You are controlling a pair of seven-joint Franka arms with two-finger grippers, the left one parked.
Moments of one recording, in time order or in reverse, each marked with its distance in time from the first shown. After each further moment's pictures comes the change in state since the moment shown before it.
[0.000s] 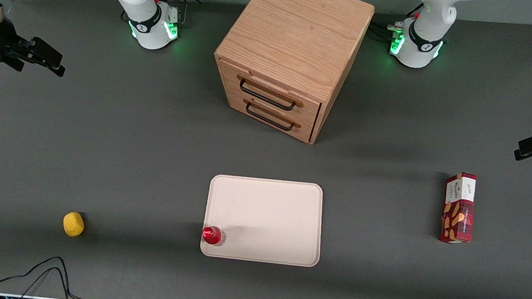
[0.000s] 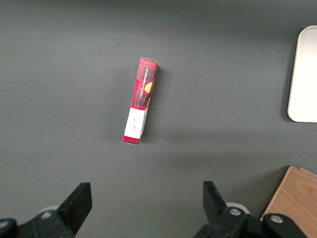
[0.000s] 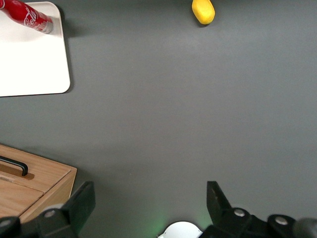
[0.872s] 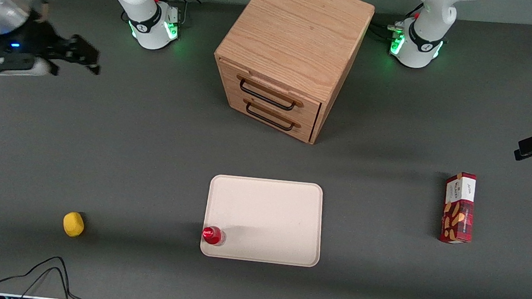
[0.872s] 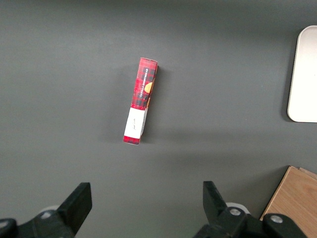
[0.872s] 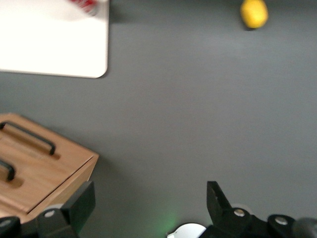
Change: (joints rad) arm 0.094 0.018 0.092 -0.002 0.060 0.014 -0.005
